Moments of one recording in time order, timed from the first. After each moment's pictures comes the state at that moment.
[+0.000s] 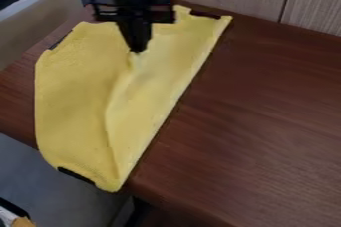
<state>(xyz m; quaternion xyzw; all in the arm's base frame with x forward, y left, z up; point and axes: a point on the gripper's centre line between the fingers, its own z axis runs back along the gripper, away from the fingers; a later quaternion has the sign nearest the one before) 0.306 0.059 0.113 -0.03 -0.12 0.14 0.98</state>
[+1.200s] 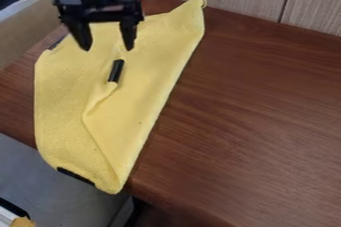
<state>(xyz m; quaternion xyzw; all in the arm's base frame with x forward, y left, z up) 0.296 0.080 0.118 -0.02 -0.09 0.19 0.98</state>
